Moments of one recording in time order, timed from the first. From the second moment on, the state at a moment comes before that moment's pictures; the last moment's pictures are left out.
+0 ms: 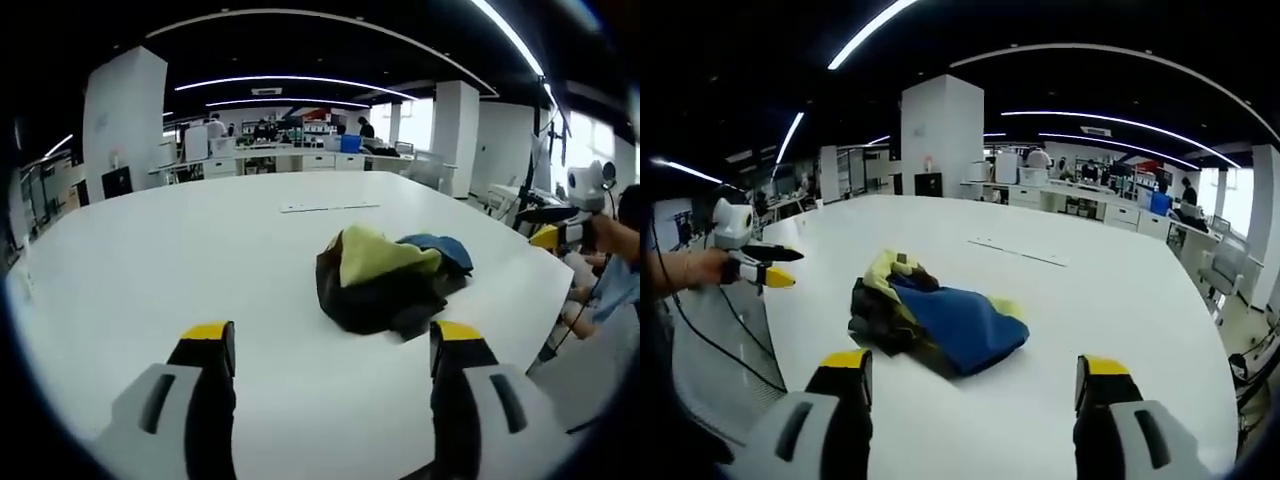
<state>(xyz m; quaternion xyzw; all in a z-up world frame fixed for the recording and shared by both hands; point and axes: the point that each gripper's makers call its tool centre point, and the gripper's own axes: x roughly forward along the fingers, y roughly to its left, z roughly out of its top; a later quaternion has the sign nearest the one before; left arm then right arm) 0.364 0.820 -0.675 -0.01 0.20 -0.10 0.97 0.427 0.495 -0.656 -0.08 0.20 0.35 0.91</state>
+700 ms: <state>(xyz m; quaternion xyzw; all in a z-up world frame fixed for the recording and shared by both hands) 0.410 0.811 -0.678 -0.01 0.21 -0.10 0.97 0.443 0.556 -0.649 -0.08 0.18 0.44 0.88</state>
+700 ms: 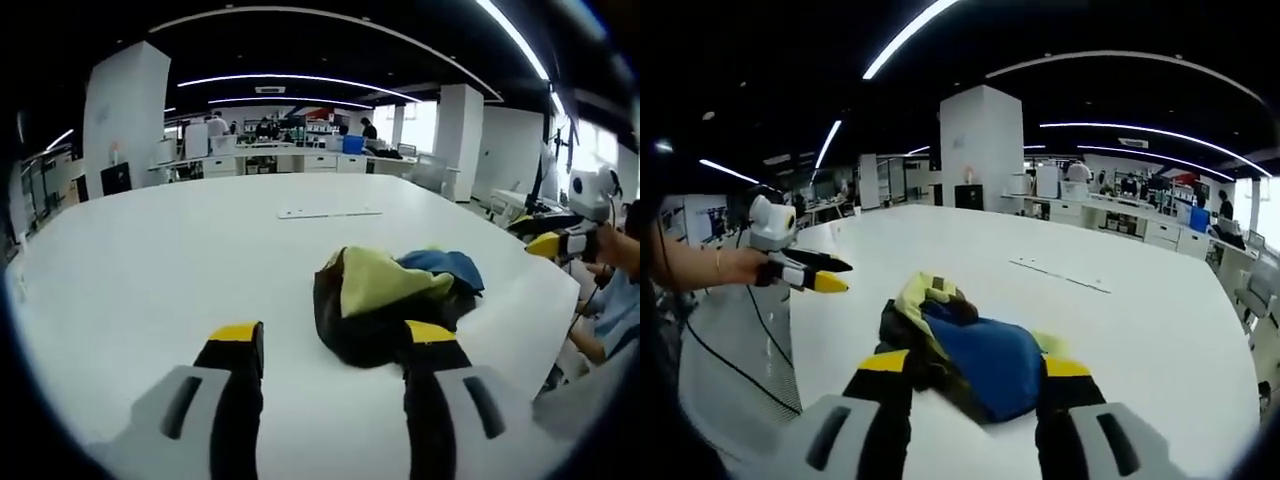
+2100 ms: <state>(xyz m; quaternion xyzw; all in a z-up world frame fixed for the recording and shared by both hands) 0.506 0.819 -0.750 0.02 0.29 -0.12 0.95 0.470 0.652 -0.690 -0.13 0.21 0.52 0.82</state>
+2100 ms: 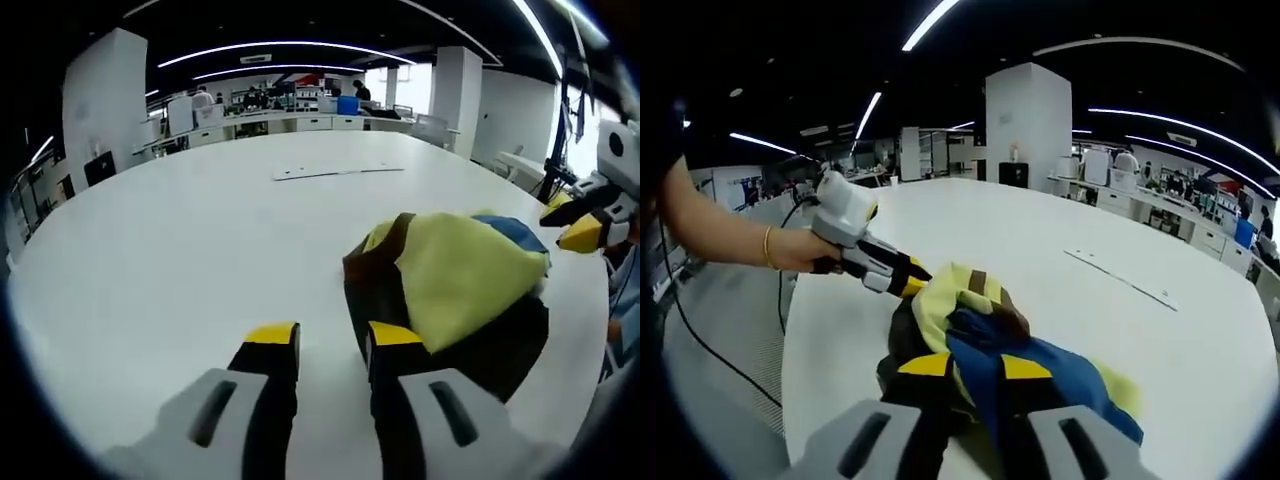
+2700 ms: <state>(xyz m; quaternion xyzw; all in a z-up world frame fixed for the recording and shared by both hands) 0.508 0.800 -0.769 0.04 0.32 -0.15 0.93 0.470 0.668 -0.712 -0.17 0.23 0.52 0.81</state>
